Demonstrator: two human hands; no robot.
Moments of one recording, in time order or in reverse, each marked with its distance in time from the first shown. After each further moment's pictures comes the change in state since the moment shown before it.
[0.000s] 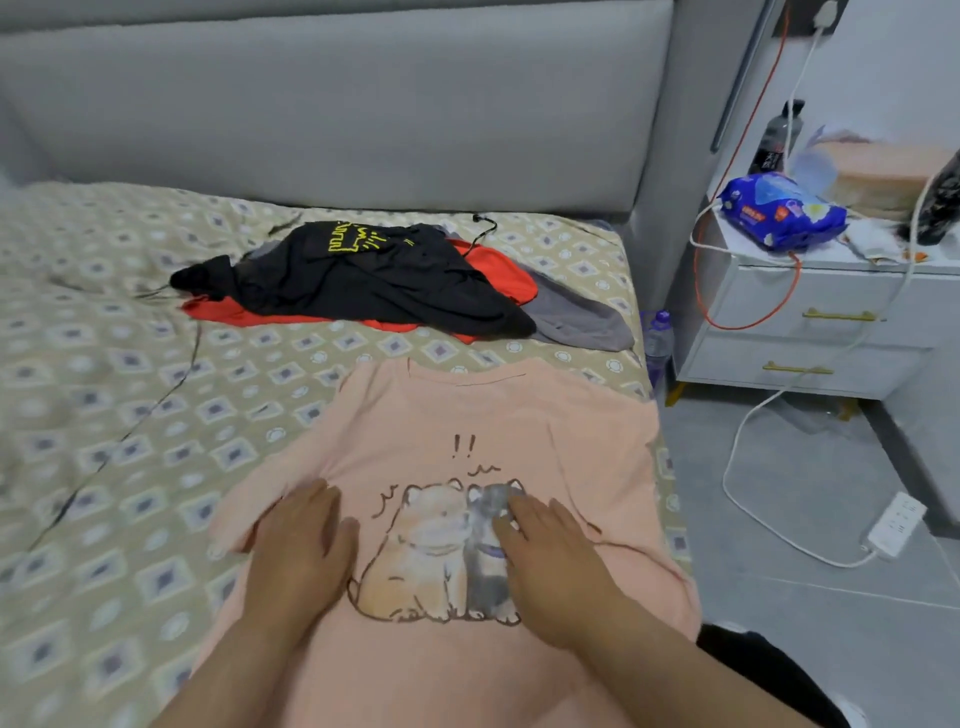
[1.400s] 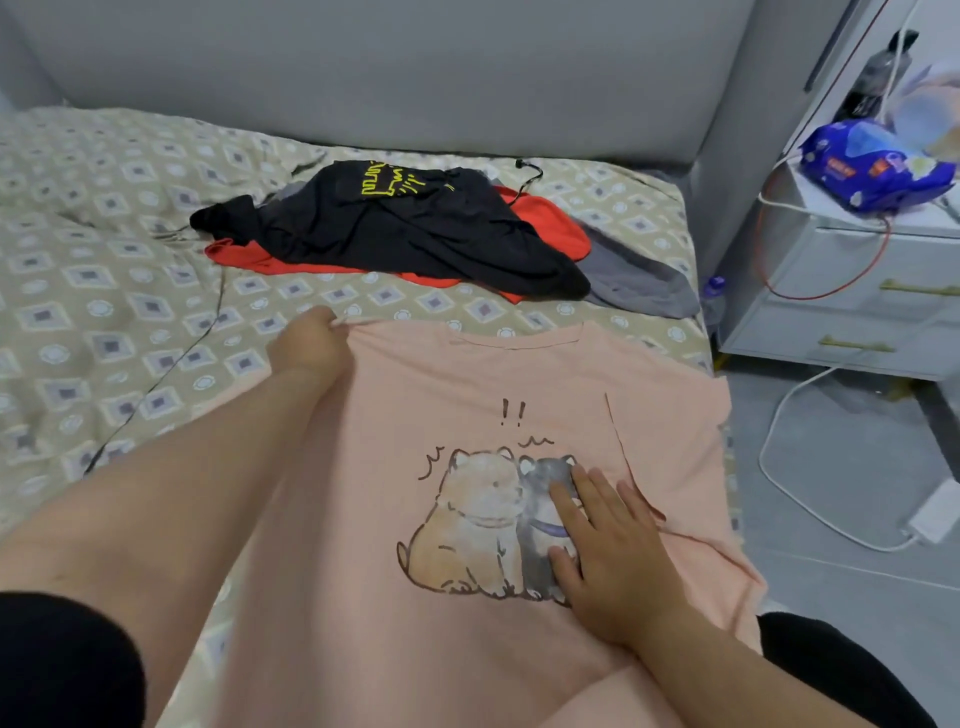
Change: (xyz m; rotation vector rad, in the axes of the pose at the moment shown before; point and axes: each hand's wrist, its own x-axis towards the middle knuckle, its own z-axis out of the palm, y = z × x) left_hand 0.198 -0.021 -0.034 -0.032 0.035 -0.229; right_hand -0.002 -0.007 0.029 0.035 0.128 0.082
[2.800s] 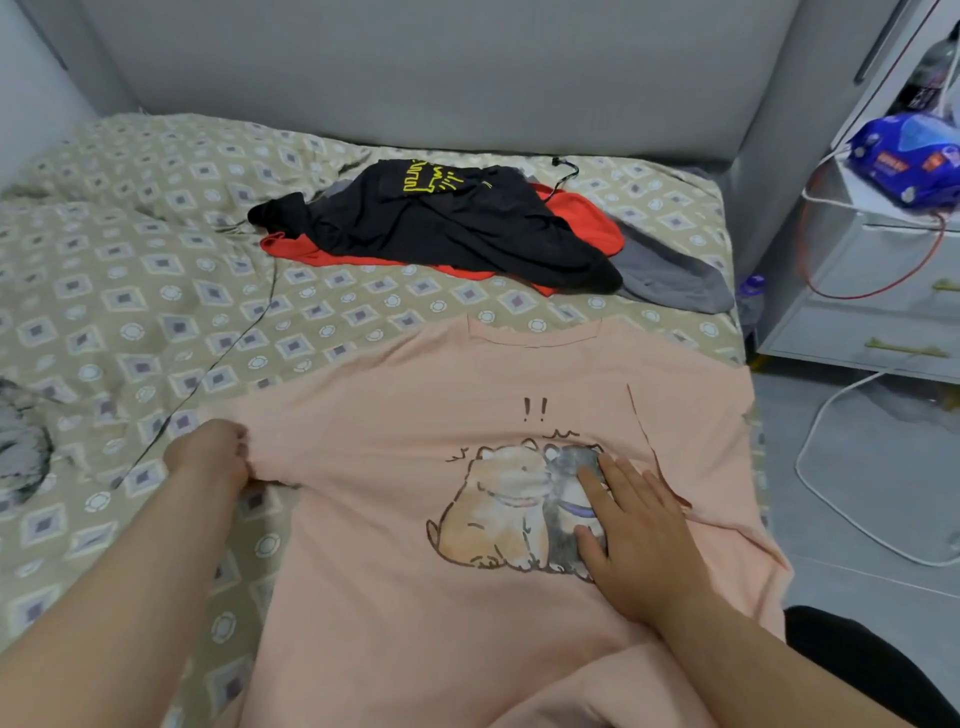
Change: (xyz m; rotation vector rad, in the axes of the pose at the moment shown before) left_hand -0.083 -0.139 -0.053 -1.027 0.134 -0.999; right_hand -0.001 0.000 -0.005 0.040 -0.014 0.027
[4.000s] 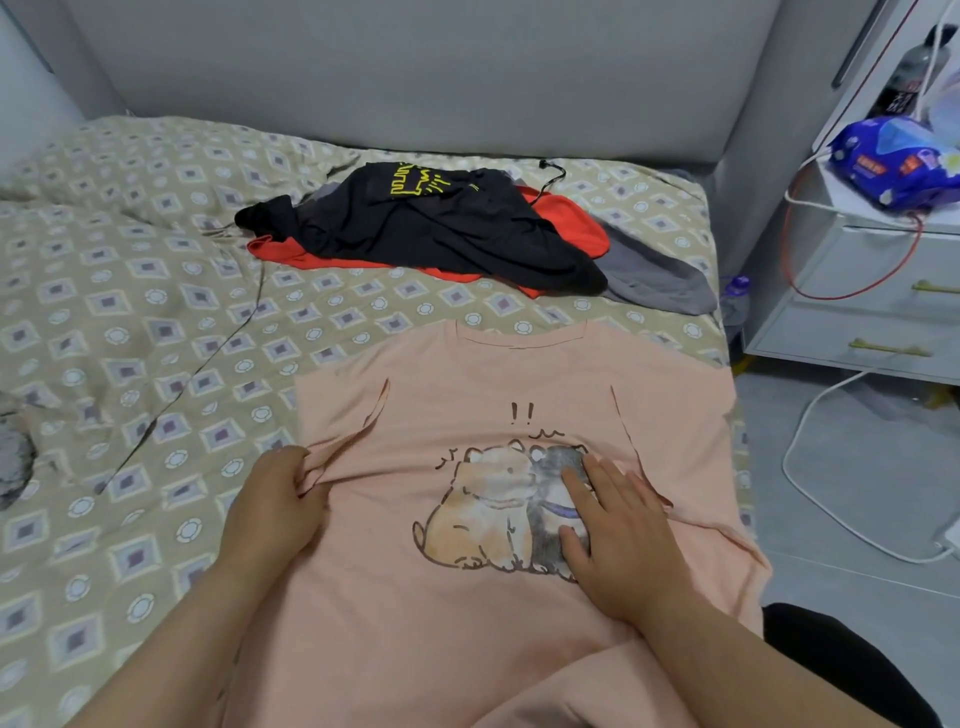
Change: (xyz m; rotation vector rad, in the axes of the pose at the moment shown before) left_hand -0.096 -0.077 -0.006 0.987 -0.217 0.946; right_hand 0.000 0.003 0.002 0.016 0.014 -0.002
